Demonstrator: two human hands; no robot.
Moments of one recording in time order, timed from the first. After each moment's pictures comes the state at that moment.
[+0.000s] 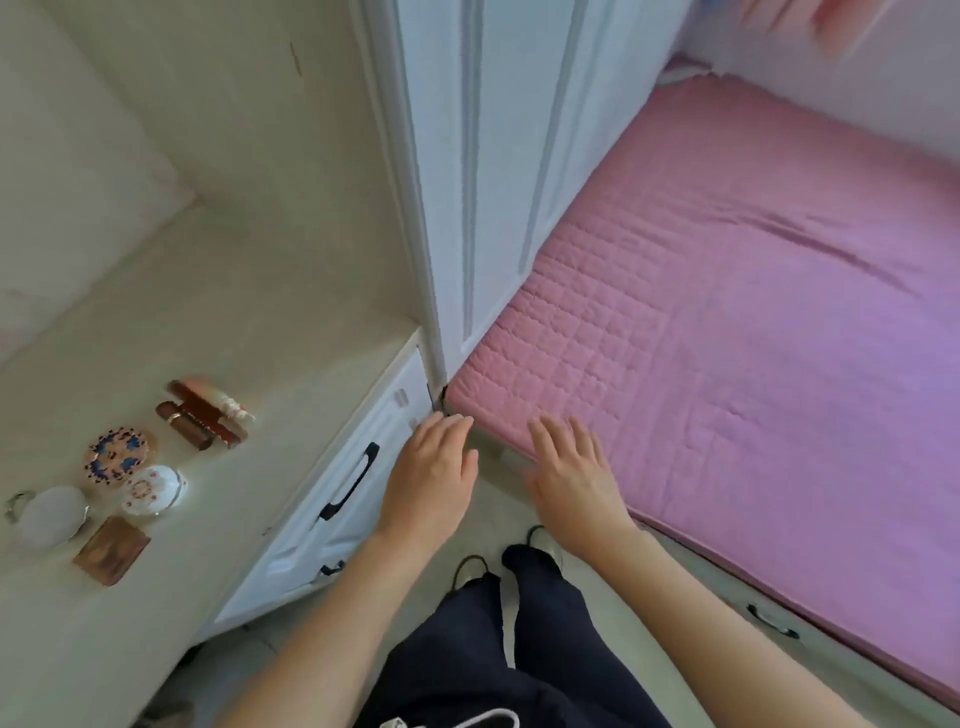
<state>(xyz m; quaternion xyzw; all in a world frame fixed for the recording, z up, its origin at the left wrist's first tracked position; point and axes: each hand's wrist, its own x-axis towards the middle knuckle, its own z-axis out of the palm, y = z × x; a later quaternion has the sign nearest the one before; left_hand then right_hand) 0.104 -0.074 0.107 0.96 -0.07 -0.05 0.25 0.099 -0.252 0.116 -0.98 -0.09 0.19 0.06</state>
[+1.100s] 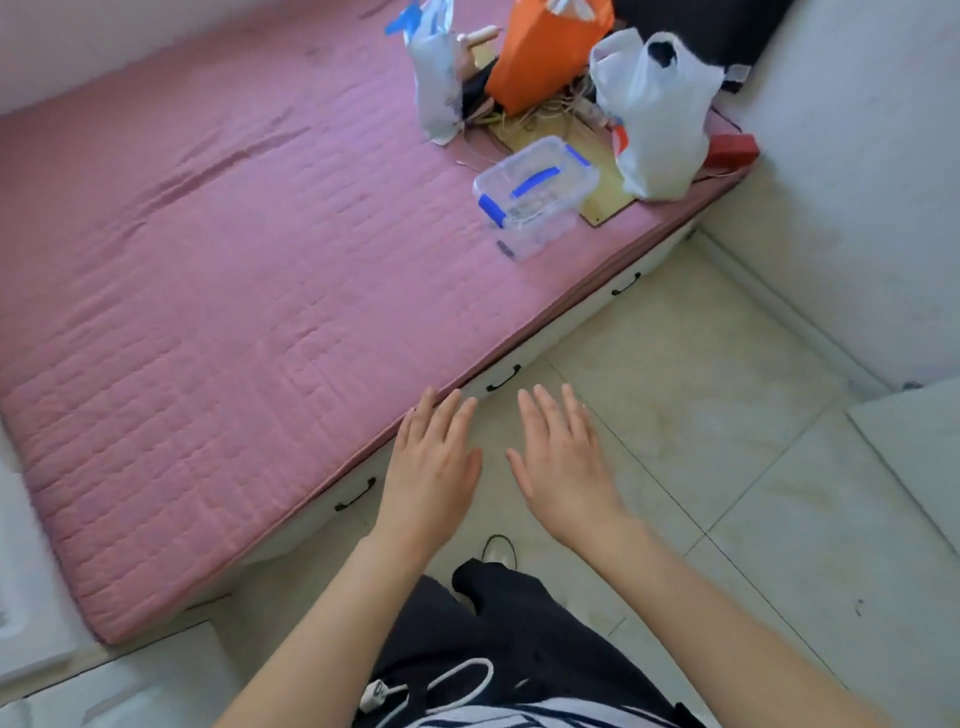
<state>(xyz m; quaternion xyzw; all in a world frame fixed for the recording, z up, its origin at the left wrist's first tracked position) -0.131 -0.492 0.127 0.76 -0.63 -0.15 0.10 -0.278 -0.551 0.138 -0.86 0.48 0.06 0.16</state>
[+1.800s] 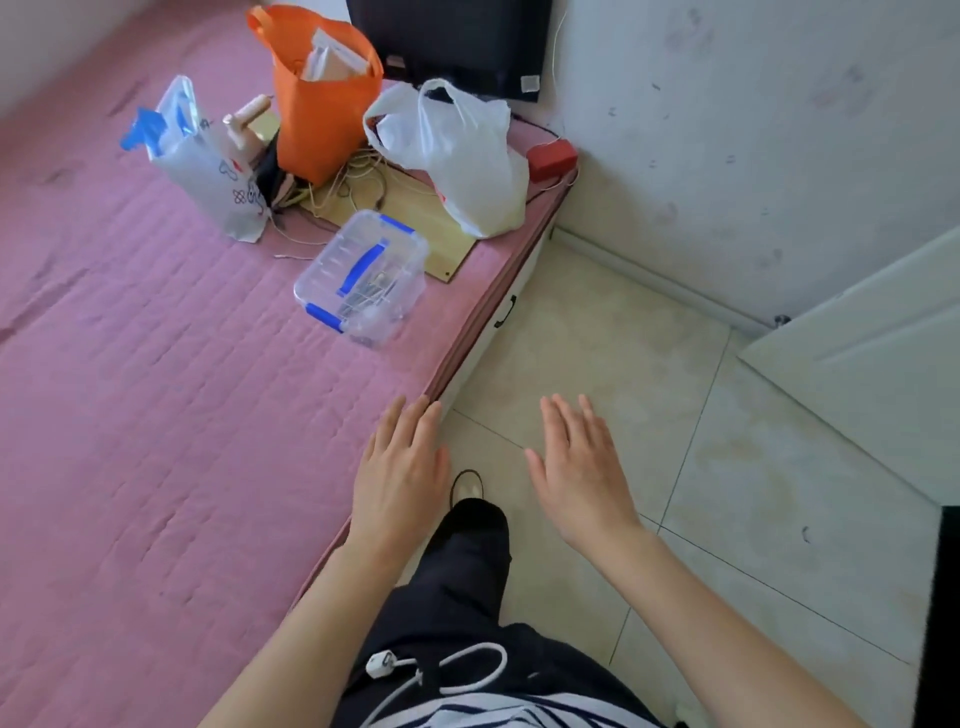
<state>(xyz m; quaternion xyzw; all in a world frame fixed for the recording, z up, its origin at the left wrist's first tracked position) -0.198 -0.757 0.130 0.67 -0.72 -0.16 0.10 -0.392 -0.756 0.131 -0.72 0.67 0.02 0.18</state>
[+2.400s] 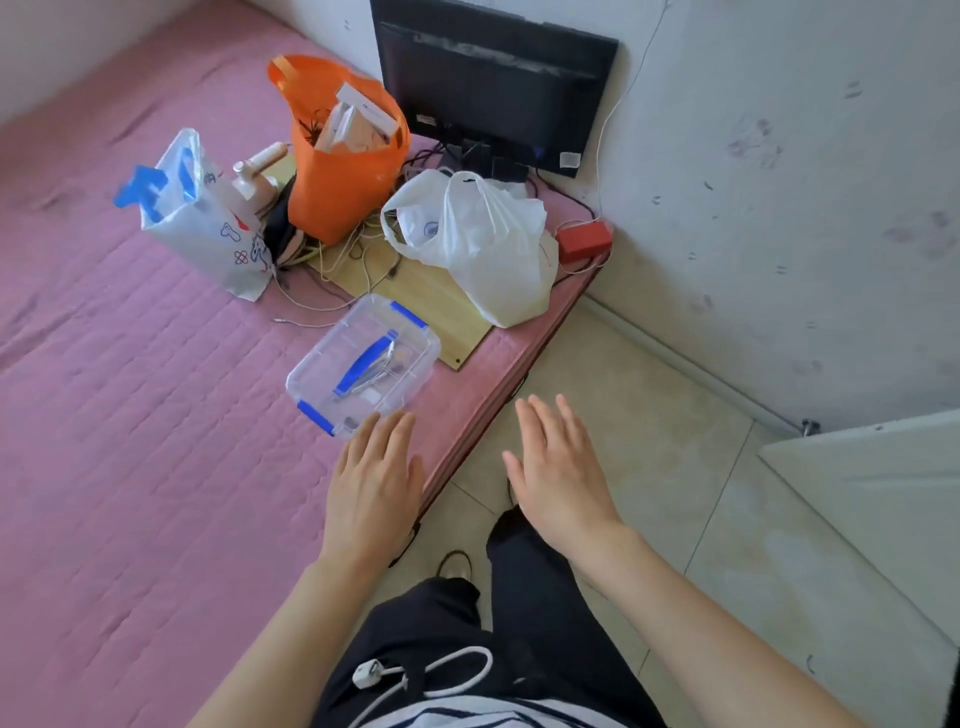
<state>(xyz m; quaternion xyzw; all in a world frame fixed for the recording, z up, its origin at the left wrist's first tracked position) -0.176 -0.983 0.117 0.72 -0.68 -0.14 0.08 -0.374 -1.015 0.133 -0.78 0.60 0.04 0.18</state>
